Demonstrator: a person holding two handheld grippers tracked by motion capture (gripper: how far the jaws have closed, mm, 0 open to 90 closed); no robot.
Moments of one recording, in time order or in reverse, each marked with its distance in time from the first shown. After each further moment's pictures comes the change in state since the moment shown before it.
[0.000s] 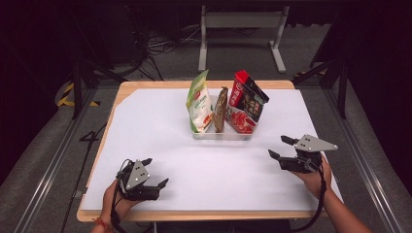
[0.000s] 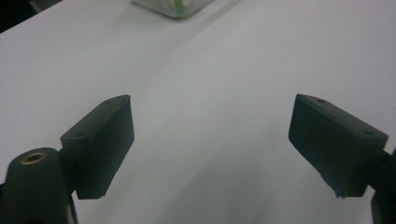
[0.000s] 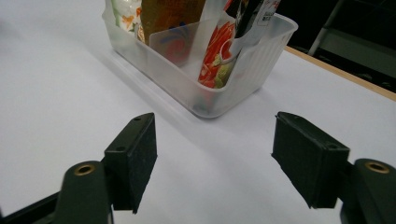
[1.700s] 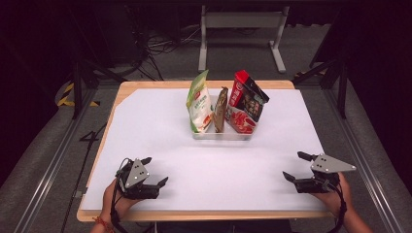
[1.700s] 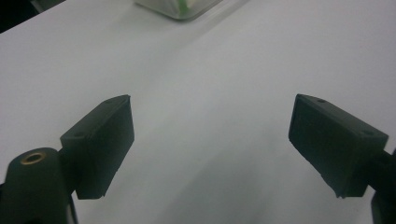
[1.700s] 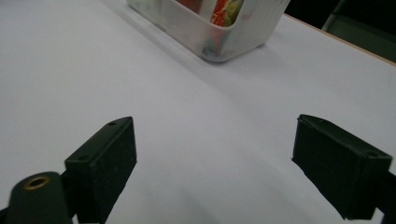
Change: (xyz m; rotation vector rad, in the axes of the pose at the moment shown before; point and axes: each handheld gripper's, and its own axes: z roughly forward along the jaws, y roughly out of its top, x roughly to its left) left arm 0.003 0.000 0.001 -0.007 0.002 -0.014; right arm 0.002 -0.046 -0.043 0.046 0.018 -0.033
